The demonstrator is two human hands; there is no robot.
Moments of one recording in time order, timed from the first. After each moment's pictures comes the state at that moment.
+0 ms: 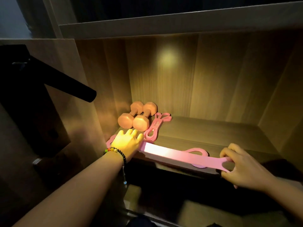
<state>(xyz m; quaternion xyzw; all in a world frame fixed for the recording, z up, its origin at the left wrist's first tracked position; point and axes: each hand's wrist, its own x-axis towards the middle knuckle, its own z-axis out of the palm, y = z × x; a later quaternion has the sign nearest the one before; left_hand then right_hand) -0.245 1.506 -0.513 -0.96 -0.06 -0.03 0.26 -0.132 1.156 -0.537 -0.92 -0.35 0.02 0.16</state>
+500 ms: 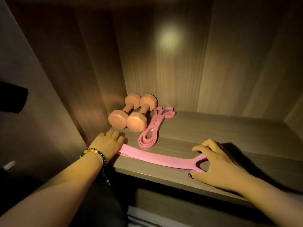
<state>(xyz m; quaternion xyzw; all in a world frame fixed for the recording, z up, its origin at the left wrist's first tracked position) -0.193 1.599 -0.569 -0.96 -0.08 0.01 0.25 -0.086 1.256 -0.580 -0.90 -0.37 0.08 0.19</state>
